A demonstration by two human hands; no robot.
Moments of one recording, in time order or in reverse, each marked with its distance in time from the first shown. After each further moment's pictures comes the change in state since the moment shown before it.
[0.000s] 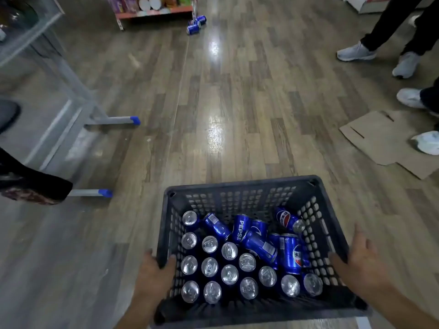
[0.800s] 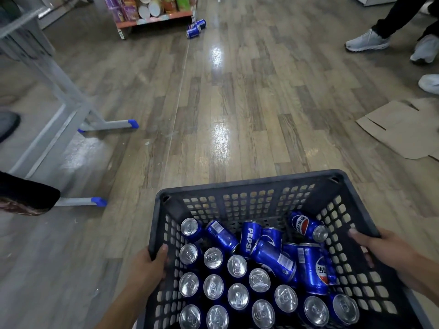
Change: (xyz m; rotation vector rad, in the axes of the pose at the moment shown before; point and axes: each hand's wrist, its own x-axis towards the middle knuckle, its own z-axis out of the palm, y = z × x) left_hand 0.068 -0.001 0.021 -0.102 -0.040 -0.022; right_hand 0.085 0.008 0.027 0.556 -0.225 0.195
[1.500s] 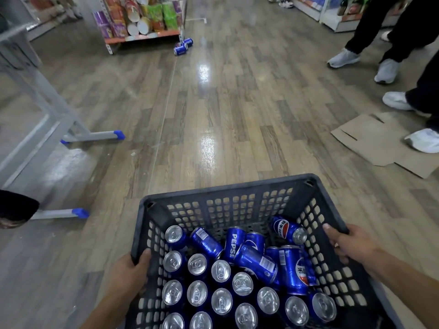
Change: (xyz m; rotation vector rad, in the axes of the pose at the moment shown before) left_hand 0.016 -0.022 0.002 0.008 0.024 0.124; right_hand -0.007 -0.002 0.000 0.002 0.022 -0.044
